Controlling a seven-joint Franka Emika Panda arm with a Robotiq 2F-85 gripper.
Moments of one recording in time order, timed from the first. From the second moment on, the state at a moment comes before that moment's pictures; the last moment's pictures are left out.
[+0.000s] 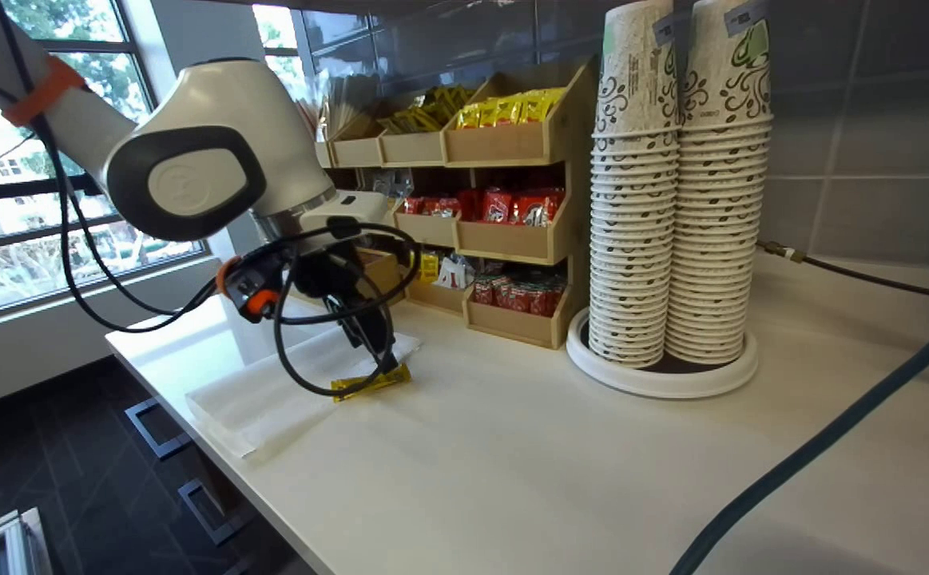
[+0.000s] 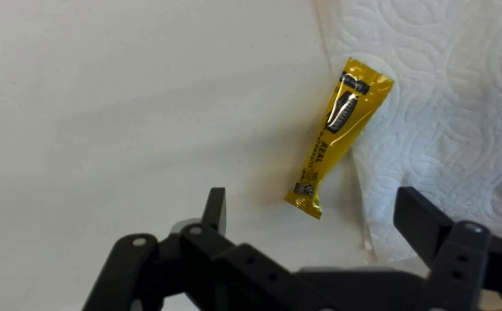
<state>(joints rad) -0.16 -0.15 -0.05 -2.67 -0.09 2.75 0.09</state>
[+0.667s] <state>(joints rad) -0.15 -0.02 -0.07 -2.65 -0.08 2.88 0.04</state>
